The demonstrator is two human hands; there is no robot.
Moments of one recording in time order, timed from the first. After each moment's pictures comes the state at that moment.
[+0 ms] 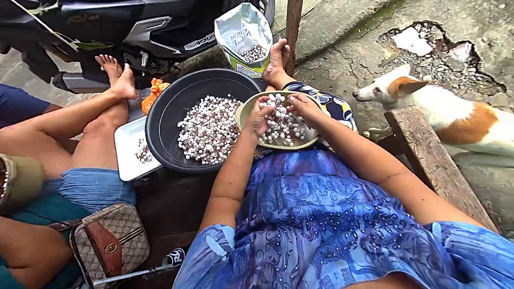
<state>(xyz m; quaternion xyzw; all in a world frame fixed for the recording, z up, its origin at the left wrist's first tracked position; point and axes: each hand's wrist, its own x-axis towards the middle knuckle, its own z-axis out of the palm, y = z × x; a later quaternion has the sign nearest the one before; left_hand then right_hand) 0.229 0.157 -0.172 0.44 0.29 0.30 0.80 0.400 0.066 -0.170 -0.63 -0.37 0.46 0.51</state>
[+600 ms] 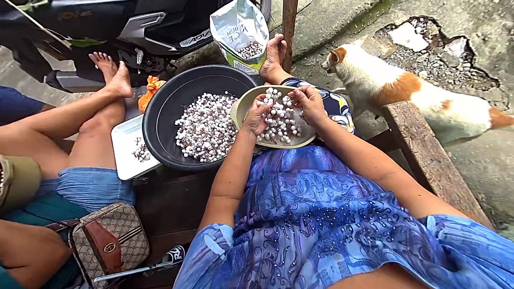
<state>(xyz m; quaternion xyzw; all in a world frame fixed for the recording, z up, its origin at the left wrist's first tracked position) 0.221 0.147 -0.172 0.39 0.25 0.29 0.83 0.398 0.053 -0.184 -0.55 -0.38 0.33 0.66</state>
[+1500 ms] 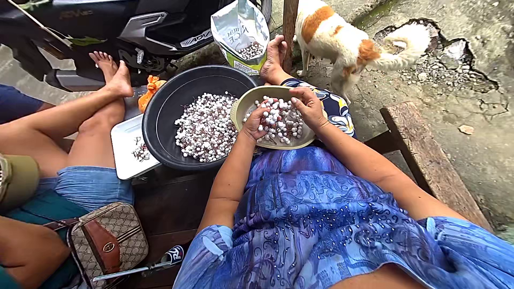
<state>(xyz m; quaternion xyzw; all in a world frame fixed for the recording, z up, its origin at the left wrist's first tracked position) 0.209 0.141 -0.169 0.40 0.21 0.20 0.87 0.396 0.045 -0.188 -0.53 -0.52 0.21 0.64</state>
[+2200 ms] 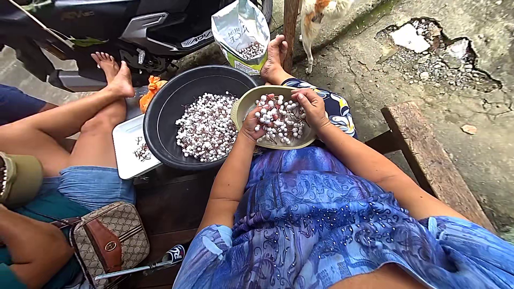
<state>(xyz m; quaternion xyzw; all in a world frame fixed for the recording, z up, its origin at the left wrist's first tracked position) 0.205 0.143 -0.173 0.33 0.17 0.22 0.90 0.400 0.045 -0.194 -0.52 -0.49 0.20 0.67</state>
